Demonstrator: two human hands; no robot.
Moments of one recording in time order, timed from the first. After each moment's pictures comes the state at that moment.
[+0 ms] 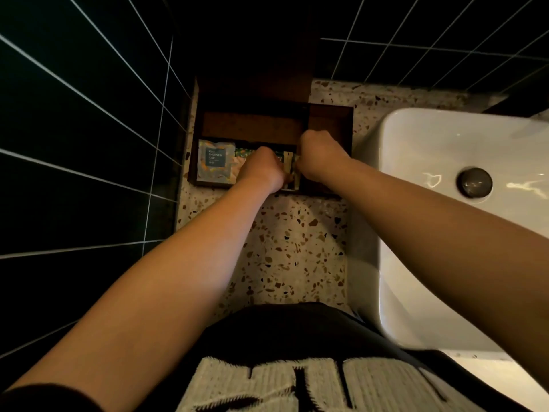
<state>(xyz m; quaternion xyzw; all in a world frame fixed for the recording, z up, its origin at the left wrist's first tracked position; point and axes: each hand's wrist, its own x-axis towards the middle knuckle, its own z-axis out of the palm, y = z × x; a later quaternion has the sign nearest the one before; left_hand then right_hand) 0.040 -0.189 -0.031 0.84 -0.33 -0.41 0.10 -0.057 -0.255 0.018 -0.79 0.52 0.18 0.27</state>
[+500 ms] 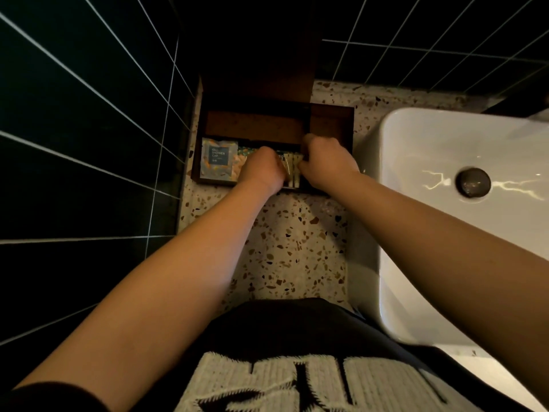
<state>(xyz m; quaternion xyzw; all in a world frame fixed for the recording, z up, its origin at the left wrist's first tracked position) 0.038 -0.179 -0.022 0.85 -0.39 -0.35 0.10 -0.077 -0.238 0.019 -0.83 0.50 0.09 0.24</state>
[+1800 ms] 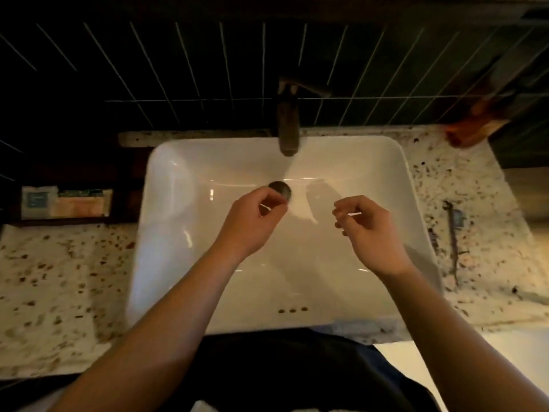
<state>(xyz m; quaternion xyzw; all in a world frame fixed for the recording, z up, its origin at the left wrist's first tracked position) -0.348 -0.217 0.081 0.70 -0.48 -0.40 0.34 -0.563 -0.254 0.096 -0.61 0.61 -0.25 0.44</state>
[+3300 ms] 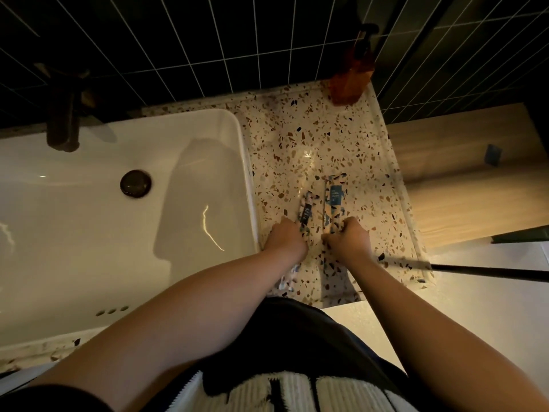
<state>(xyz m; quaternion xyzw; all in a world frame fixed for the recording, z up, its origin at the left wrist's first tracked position) -0.740 -0.311 -0.014 0.77 -0.43 -0.47 -0.04 -0.879 -0.324 -0.024 -0.48 0.77 -0.03 0.41</state>
